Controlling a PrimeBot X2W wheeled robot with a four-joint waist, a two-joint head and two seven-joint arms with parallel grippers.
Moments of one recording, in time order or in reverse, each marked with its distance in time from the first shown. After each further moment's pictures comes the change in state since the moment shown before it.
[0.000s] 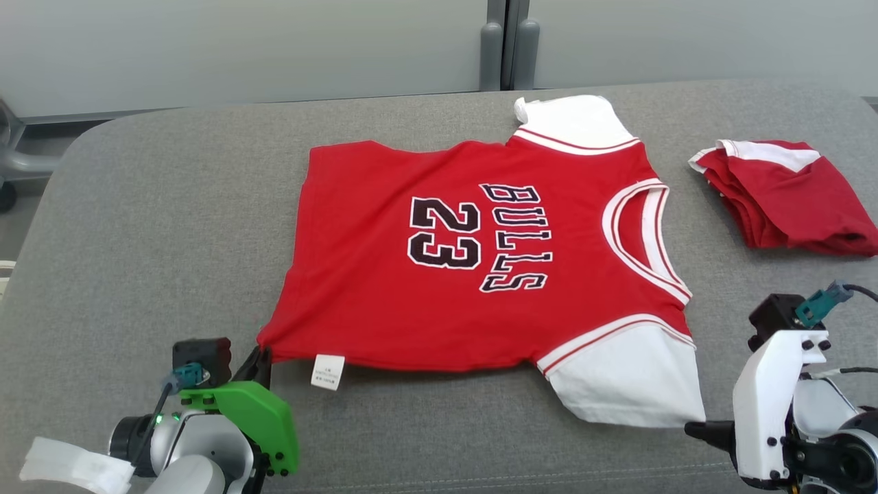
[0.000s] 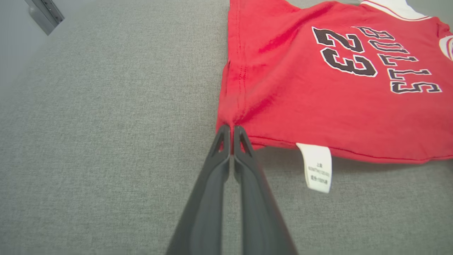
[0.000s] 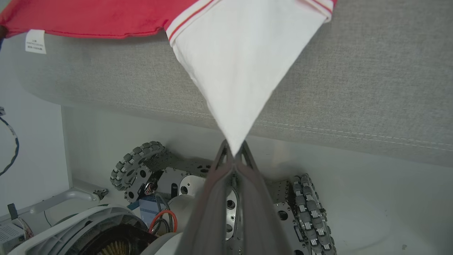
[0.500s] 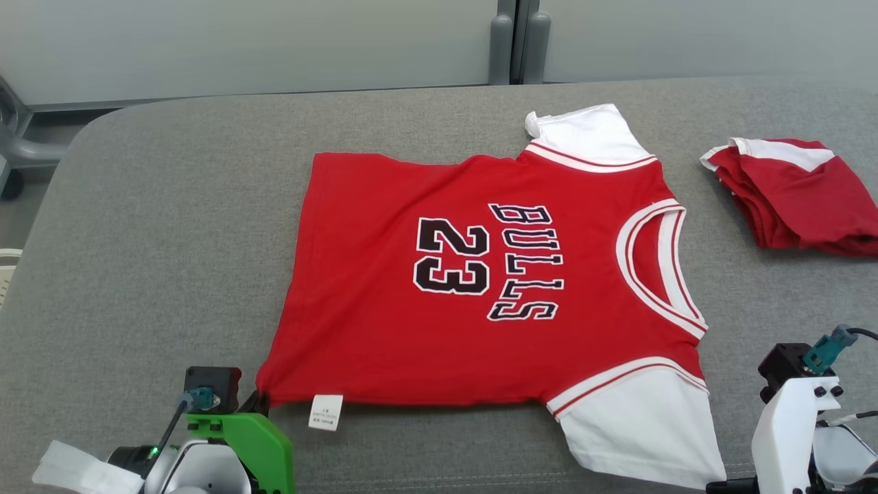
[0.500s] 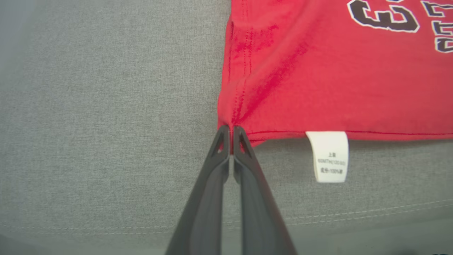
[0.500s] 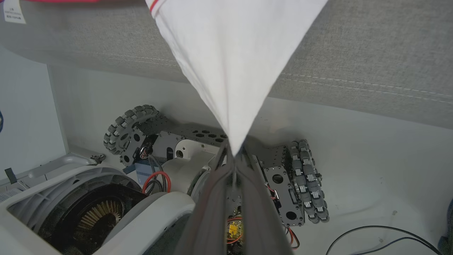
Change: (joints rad) left arm 0.071 0.067 -0.052 -0.100 0.016 0.066 0.130; right arm 0.137 -0.068 -0.006 -0.069 0.070 0.000 0.097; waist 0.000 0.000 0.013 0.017
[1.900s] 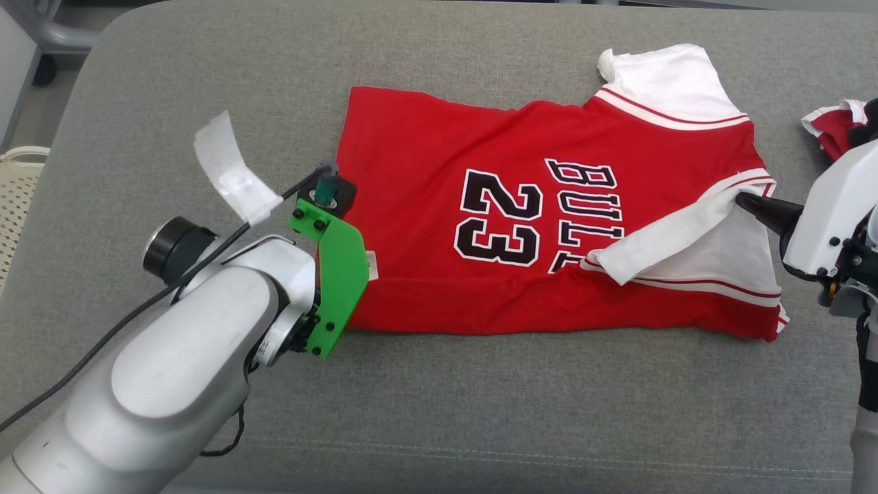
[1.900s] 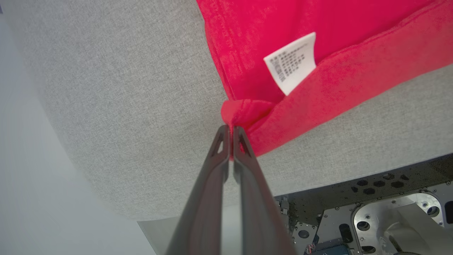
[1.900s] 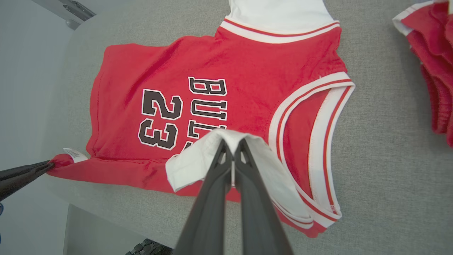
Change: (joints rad) left arm -0.608 -0.026 -0.260 -0.011 0.079 -0.190 0.886; right arm -0.574 0.035 -0.122 0.263 -0.089 0.000 -0.314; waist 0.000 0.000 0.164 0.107
